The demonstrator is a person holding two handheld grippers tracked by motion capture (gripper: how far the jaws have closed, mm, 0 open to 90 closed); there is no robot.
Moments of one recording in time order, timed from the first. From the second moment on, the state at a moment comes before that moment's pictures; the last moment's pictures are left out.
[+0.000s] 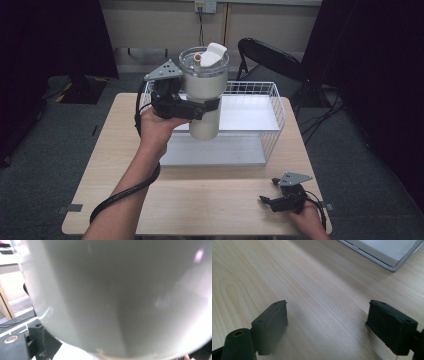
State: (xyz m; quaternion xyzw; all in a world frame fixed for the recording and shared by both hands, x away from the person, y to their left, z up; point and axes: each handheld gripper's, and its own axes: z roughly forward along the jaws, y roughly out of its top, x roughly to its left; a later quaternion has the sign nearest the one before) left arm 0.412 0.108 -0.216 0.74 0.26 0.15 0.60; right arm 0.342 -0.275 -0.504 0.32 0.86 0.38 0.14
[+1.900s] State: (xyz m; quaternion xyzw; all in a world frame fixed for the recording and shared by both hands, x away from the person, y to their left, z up) left arm 0.467 0.085 -0.214 0.72 0.30 0.19 0.59; right arm 0.342 -0.275 -0.504 0.32 0.86 0.38 0.14
